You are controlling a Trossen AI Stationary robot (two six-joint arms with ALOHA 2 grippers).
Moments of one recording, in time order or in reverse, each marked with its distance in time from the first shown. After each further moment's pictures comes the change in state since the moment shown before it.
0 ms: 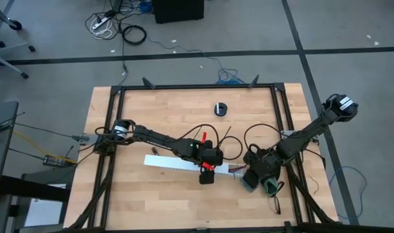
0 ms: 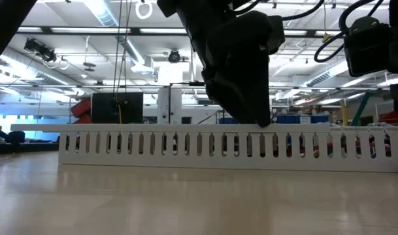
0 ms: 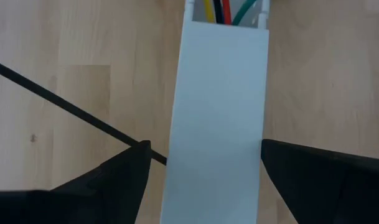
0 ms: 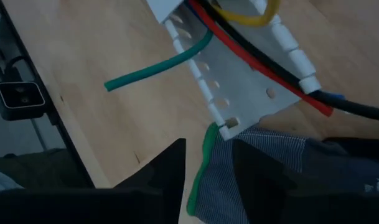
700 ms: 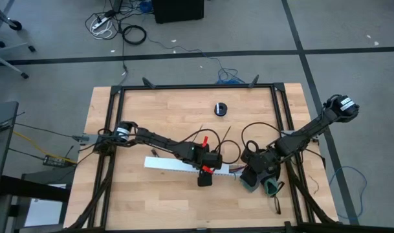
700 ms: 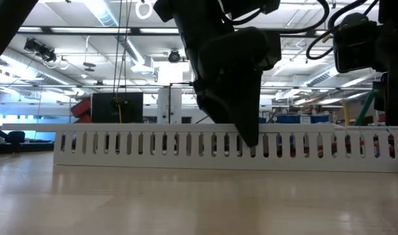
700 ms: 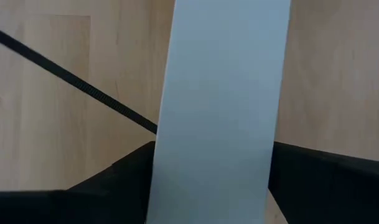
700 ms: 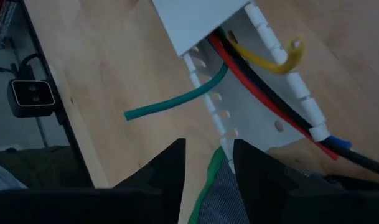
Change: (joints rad) left arm -0.015 0.033 -0.002 -0.054 0.003 -0.070; right arm -0.064 0.000 0.000 0.045 -0.029 -0.144
